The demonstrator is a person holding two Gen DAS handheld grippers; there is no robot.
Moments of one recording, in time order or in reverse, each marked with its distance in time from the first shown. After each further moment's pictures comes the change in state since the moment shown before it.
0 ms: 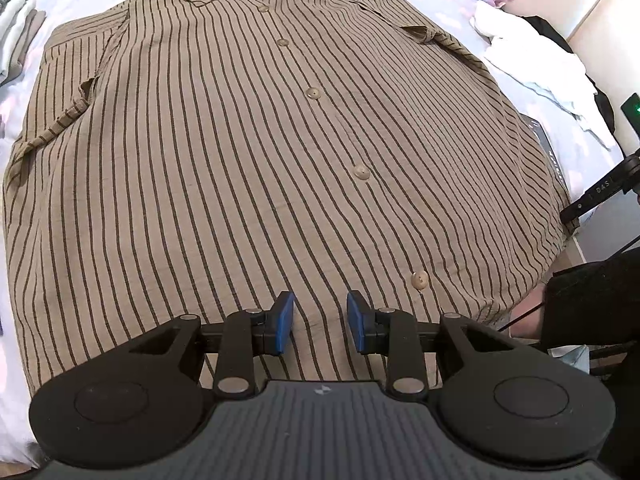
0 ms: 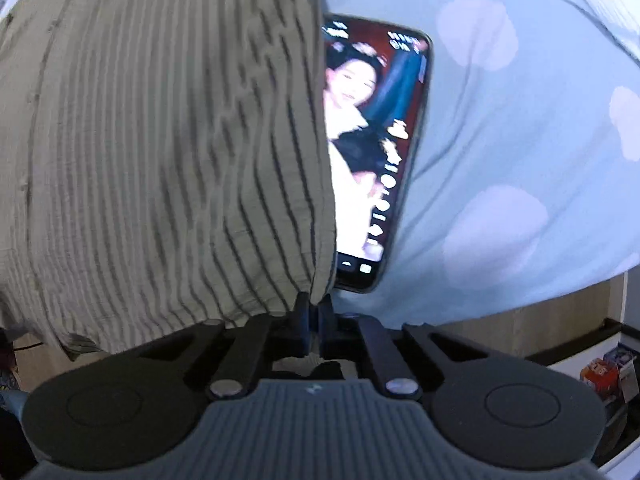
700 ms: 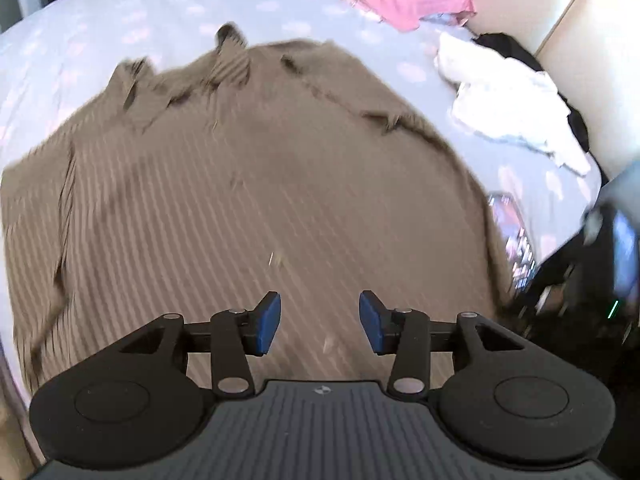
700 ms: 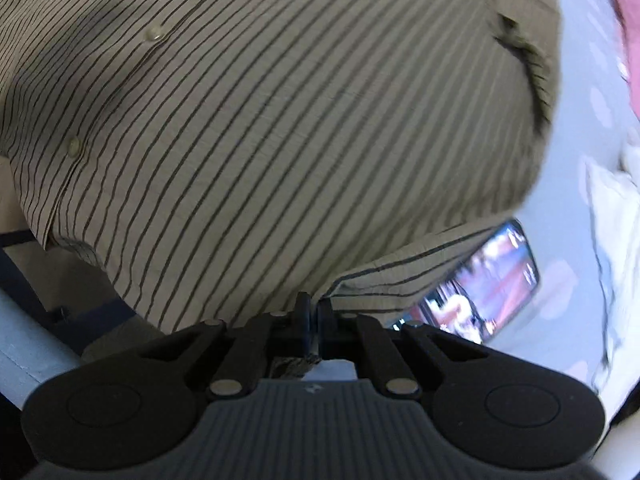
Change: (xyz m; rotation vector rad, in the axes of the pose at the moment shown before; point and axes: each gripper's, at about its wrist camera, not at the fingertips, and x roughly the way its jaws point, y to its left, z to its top) left arm -0.023 -0.039 0.159 0.136 -0.036 -0.062; right arm 0.001 0.152 0.007 -0.732 -0.016 -0.237
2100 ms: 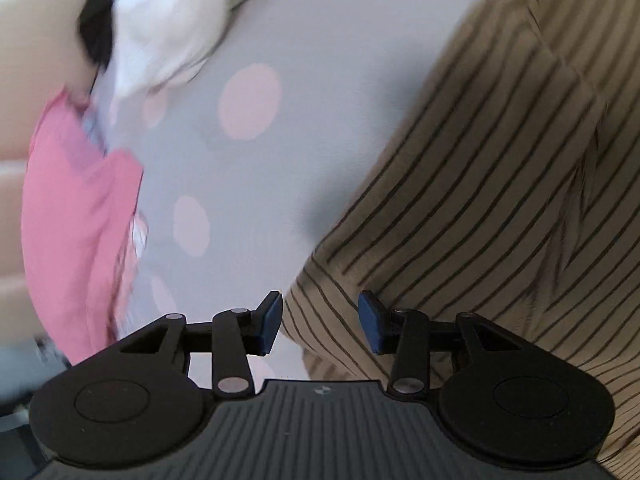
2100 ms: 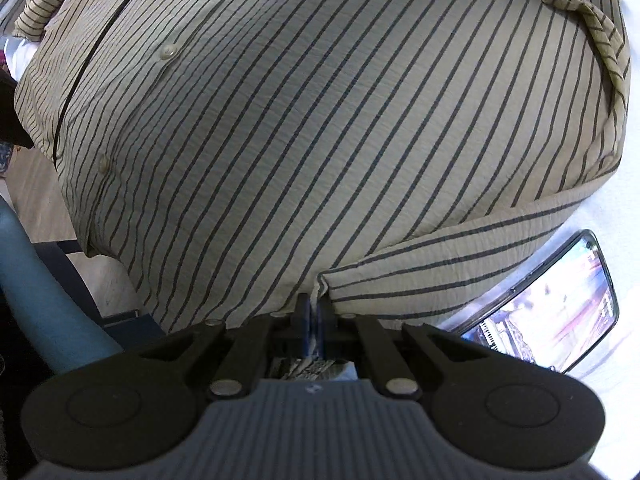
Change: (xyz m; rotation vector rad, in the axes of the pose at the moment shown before) left arm 0.308 -0.099 0.217 1.988 0.043 0.283; right arm 0.050 -0.109 0.005 -0.010 -0.044 0.324
